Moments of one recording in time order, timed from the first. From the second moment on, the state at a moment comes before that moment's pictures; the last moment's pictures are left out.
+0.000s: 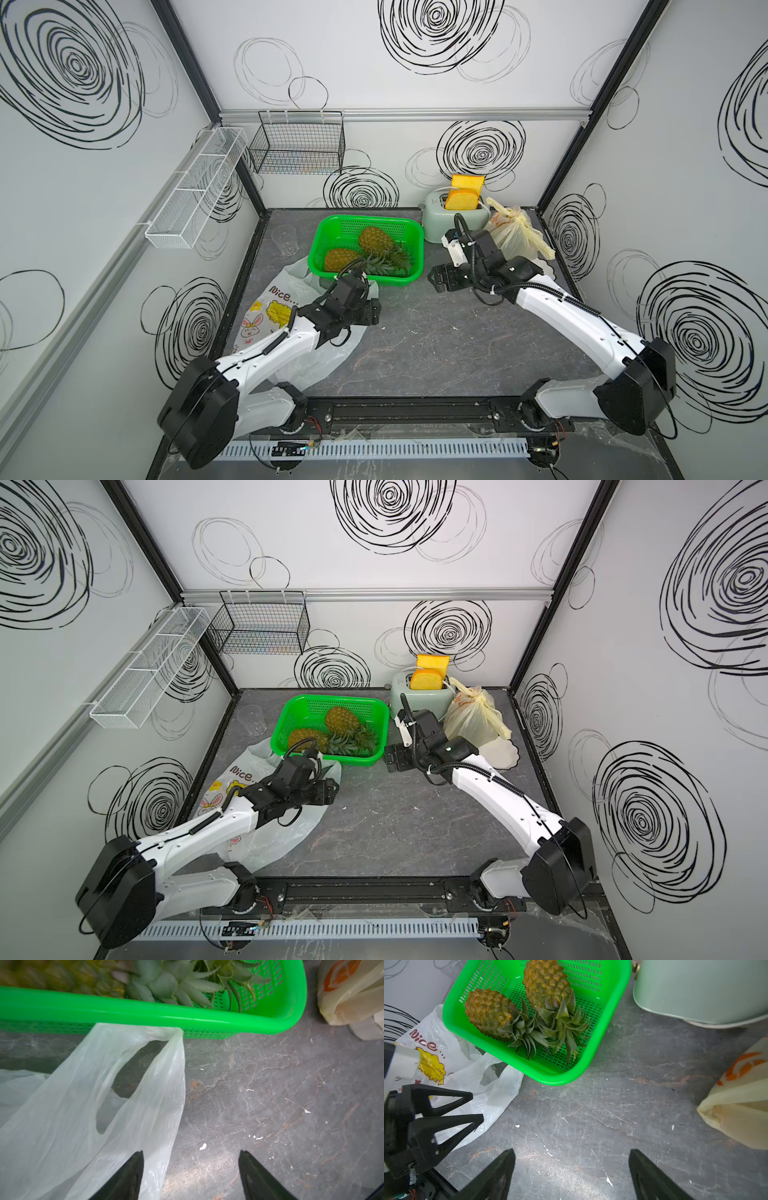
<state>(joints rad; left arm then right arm) -0.60 1.25 0.68 -0.31 -0.04 -0.50 0.61 1.32 1.17 -0.68 -0.05 0.33</state>
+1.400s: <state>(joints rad) -0.73 0.87 0.42 -0.02 -0.13 -0.23 0.62 1.24 1.14 -0.60 -0.22 0.38</state>
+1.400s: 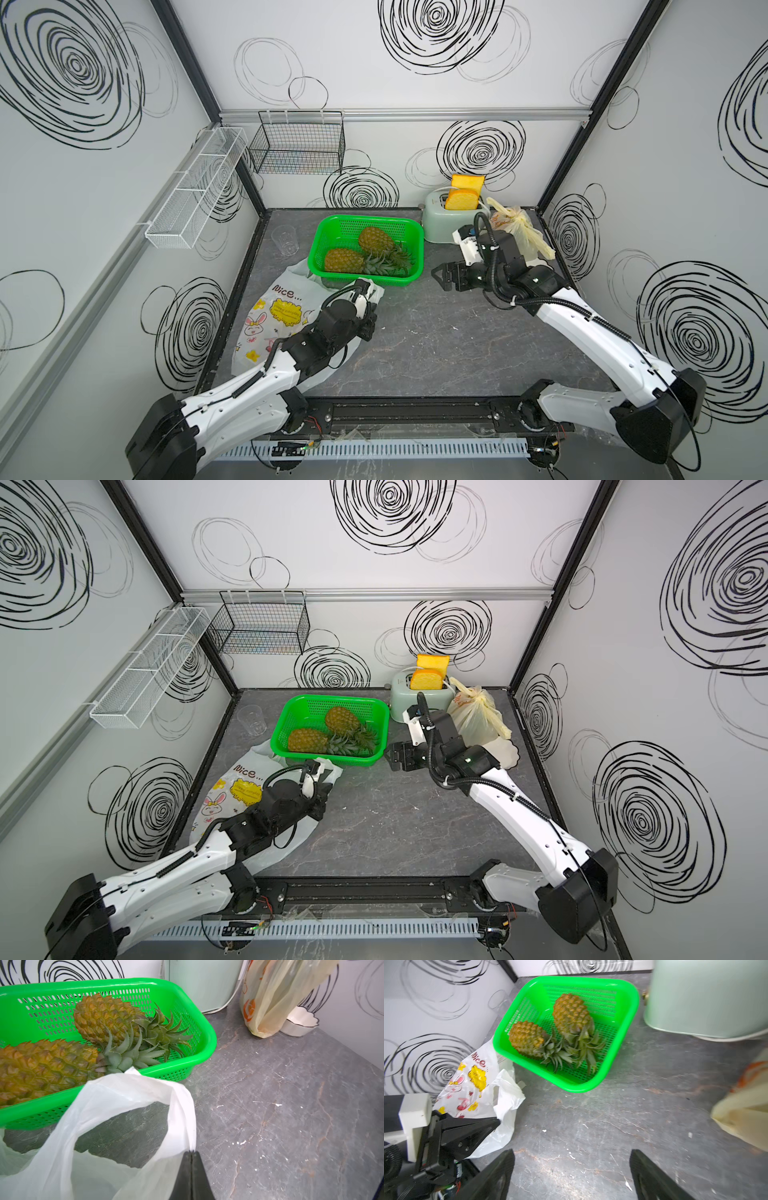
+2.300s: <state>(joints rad) -0.83 0.63 0.42 -0.11 -0.17 -0.22 0.83 1.78 1.28 -0.20 -0.55 0.43</state>
